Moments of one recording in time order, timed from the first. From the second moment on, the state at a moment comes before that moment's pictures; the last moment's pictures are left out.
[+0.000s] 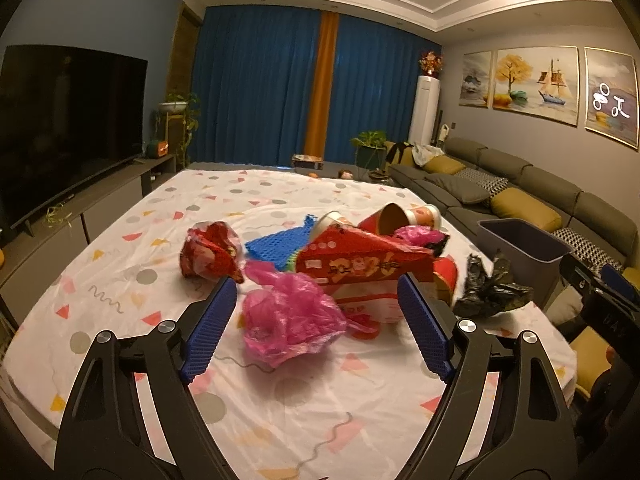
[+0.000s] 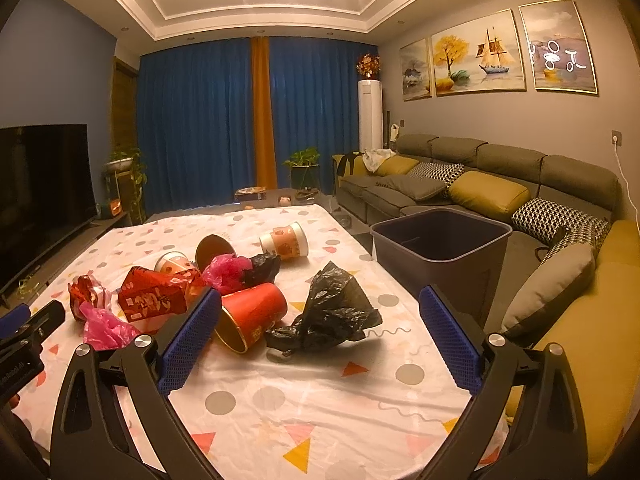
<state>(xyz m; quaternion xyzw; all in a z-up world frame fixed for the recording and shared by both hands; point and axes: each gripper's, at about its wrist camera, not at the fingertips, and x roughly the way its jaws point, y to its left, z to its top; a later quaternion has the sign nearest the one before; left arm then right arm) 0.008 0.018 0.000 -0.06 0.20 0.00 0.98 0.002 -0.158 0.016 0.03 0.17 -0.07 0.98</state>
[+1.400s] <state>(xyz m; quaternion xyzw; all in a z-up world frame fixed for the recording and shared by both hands) 0.069 0.051 -0.052 -0.06 0.28 -0.04 0.96 0.088 -0.065 -0.032 0.00 0.23 0.17 0.96</state>
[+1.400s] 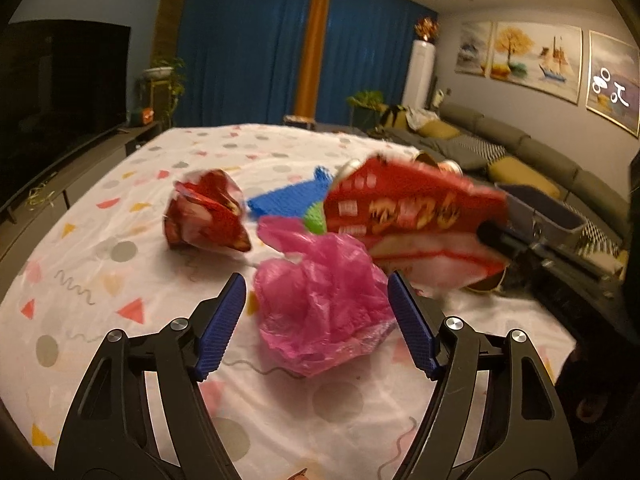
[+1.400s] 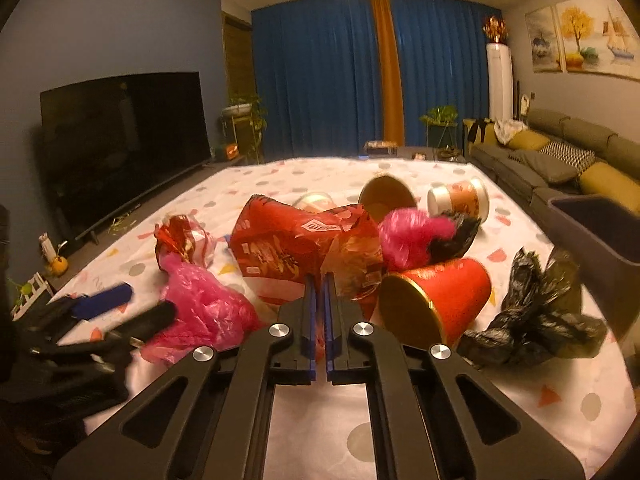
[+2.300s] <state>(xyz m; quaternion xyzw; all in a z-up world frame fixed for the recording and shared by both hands) 0.065 0.050 -0.041 -0.06 0.27 -0.05 0.96 0.034 -0.102 0.025 0.03 0.14 0.15 0.98</state>
